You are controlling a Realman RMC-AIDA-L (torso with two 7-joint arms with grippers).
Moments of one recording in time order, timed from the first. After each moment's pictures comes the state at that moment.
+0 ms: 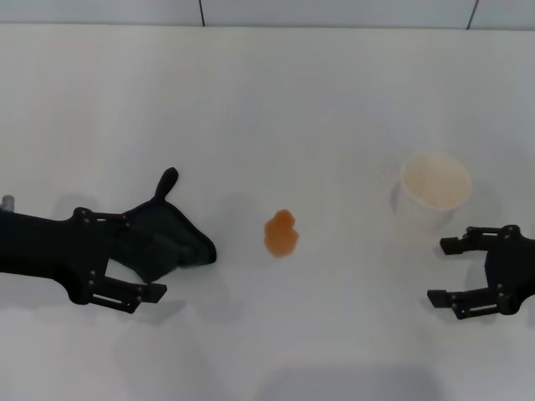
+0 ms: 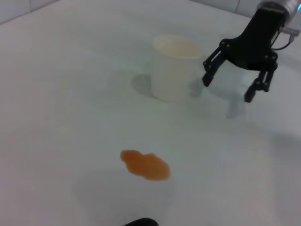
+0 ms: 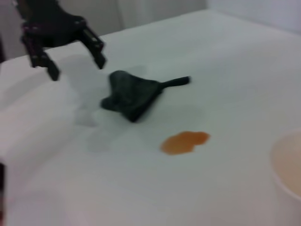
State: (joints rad) left arm -0.46 -2.04 0.84 1.01 2.26 1.78 -1.53; right arm 0.22 2.00 -1.15 -1.02 -1.90 -1.46 1.49
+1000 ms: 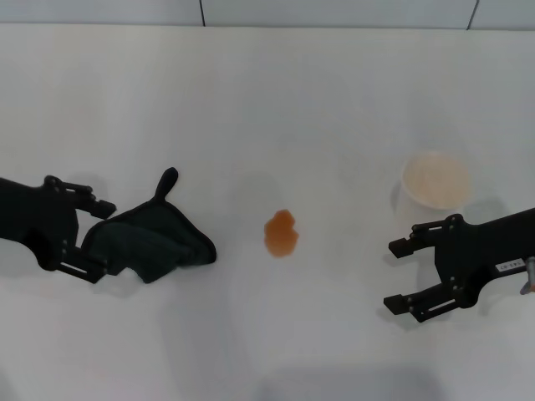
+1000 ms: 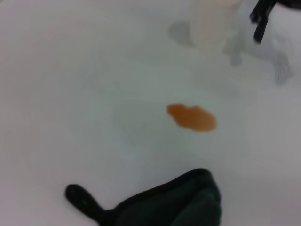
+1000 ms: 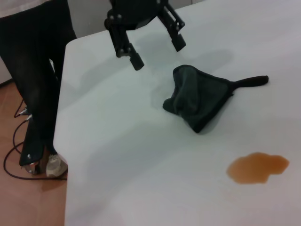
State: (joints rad) left arm -0.54 -2.04 0.85 1.15 2.45 1.78 -1.60; right arm 0.35 2.01 -1.29 -1.15 -1.98 -1.54 1.72
